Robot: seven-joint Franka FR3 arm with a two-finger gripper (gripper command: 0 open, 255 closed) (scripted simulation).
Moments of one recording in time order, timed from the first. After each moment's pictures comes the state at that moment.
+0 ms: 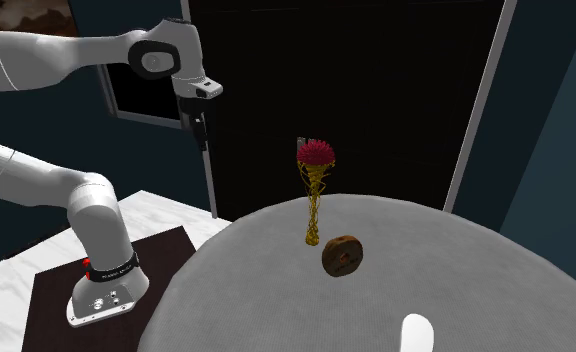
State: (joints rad) arm 0.01 -0.82 -0.06 -2.39 0.12 1.63 0.14
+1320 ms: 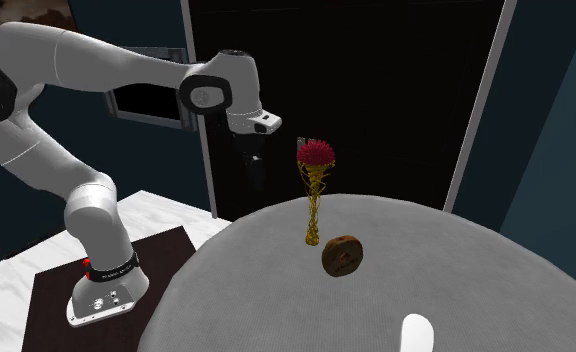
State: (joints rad) arm -0.10 -0.47 -0.34 -2.30 -0.08 1.93 -0.16
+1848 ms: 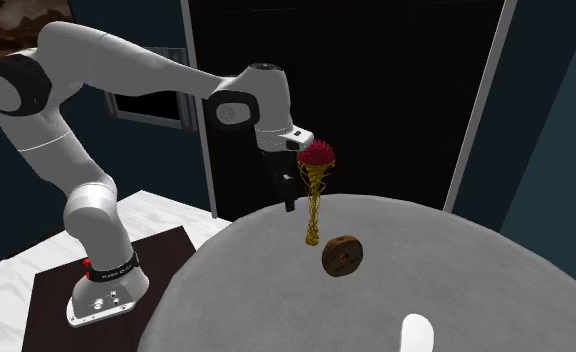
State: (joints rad) arm -0.12 -0.24 -0.47 -2.15 -0.06 2.05 -0.32
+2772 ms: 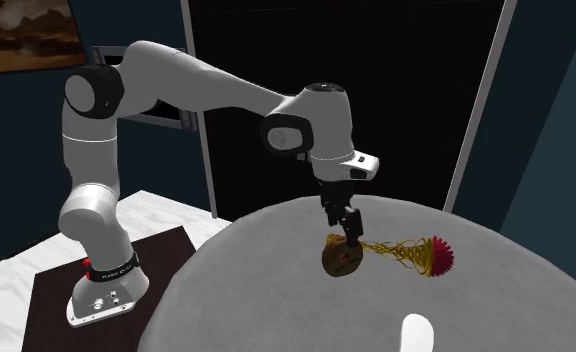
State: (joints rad) arm -0.24 0.24 -0.60 -1.73 0.18 2.11 -0.61
